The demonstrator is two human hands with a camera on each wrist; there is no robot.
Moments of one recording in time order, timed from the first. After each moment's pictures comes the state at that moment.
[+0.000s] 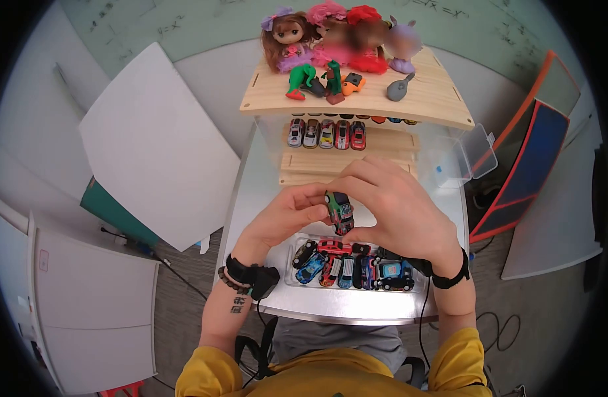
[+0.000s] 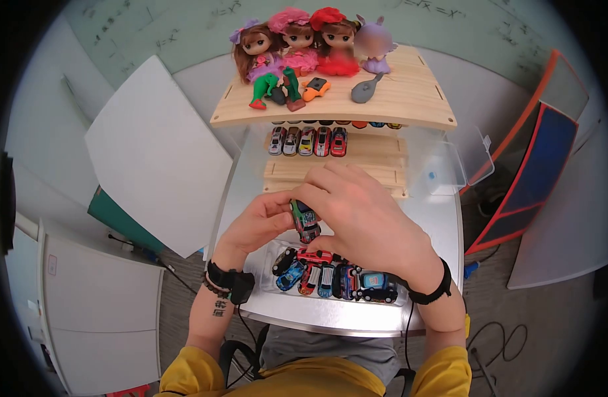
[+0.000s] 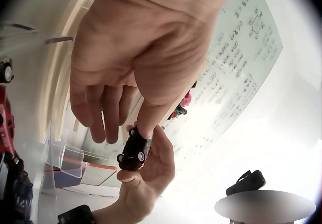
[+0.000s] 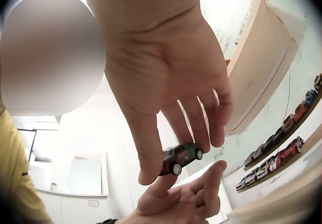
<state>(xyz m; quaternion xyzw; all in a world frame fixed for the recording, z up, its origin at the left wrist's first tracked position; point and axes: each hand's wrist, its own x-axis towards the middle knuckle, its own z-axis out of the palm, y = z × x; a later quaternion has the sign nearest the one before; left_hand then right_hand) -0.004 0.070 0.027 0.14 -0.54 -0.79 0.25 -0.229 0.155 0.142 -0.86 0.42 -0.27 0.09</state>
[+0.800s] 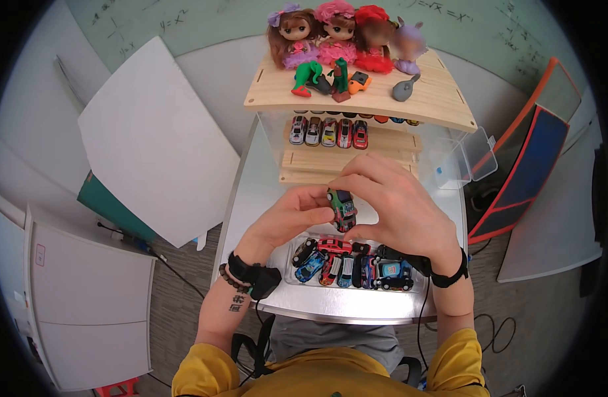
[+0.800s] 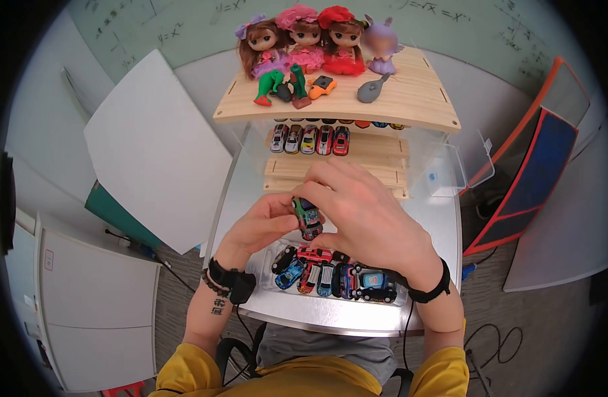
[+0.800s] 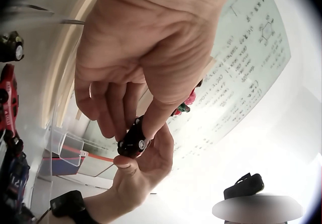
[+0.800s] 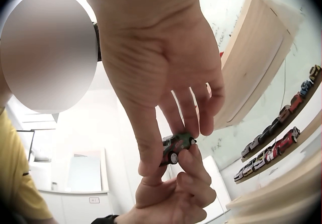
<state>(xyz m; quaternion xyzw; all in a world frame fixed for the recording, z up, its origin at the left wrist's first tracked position) -0.009 0.072 0.023 0.11 -0.50 -0.82 0.25 -0.229 0.149 0.139 -0.87 0.40 -0.29 0.10</state>
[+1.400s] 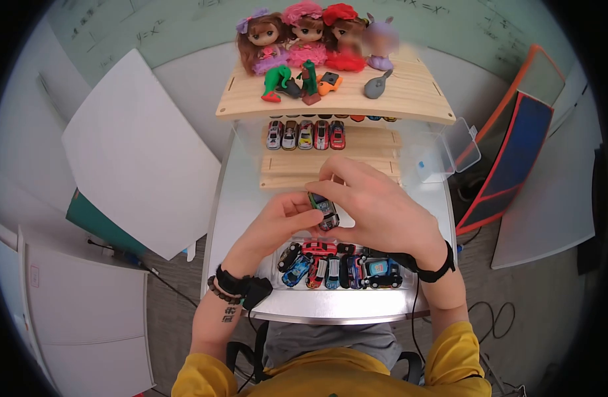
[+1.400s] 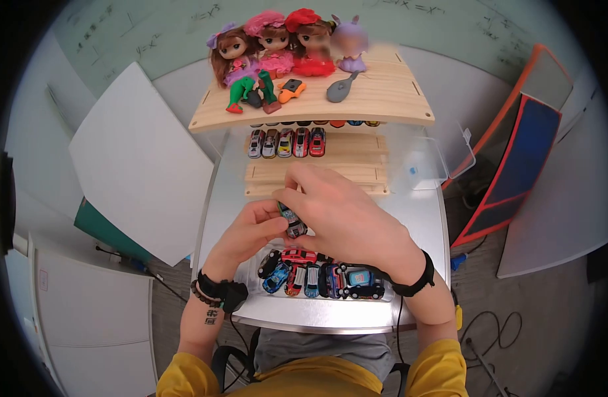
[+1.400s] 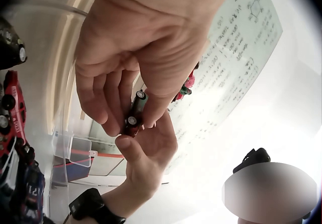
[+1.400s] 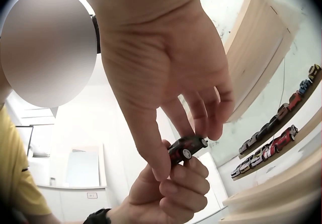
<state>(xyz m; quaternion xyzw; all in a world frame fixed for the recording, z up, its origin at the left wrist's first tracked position) -0.019 0.081 0.030 0.24 -0.51 -0.79 0.24 -0.231 0.146 0.131 -0.86 0.43 -0.26 0.10</state>
